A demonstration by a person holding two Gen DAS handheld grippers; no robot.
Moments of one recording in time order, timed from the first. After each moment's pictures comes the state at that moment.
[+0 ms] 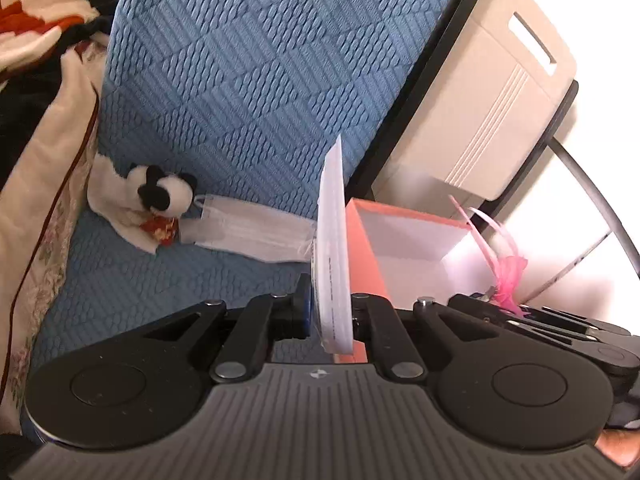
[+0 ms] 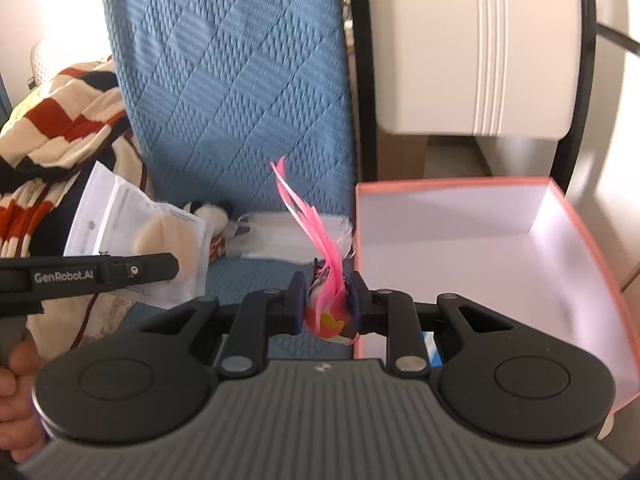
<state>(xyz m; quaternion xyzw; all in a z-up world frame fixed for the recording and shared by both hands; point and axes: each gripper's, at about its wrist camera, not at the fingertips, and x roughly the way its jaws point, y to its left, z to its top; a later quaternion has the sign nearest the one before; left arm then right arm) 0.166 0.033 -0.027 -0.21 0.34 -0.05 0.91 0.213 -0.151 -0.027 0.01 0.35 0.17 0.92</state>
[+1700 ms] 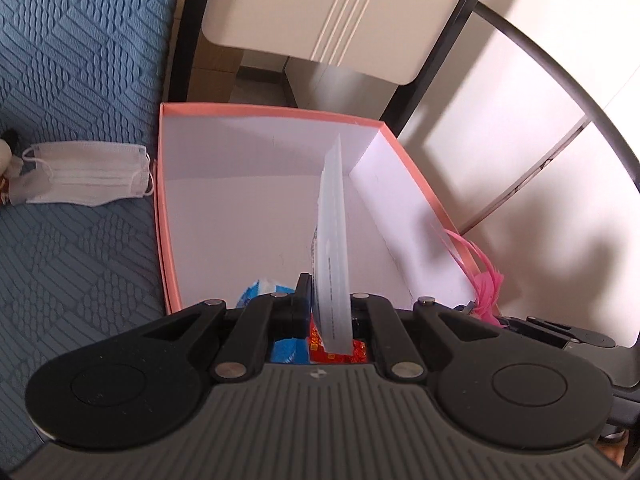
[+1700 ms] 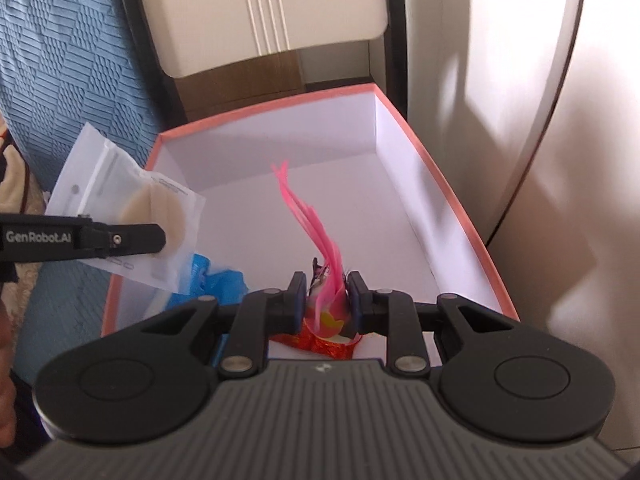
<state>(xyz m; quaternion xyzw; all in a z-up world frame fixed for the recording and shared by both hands) 0.231 -0.180 -0.073 -0.16 0.43 -0.14 0.88 0.212 -0.334 -0.099 0.05 0.42 0.06 0.90</state>
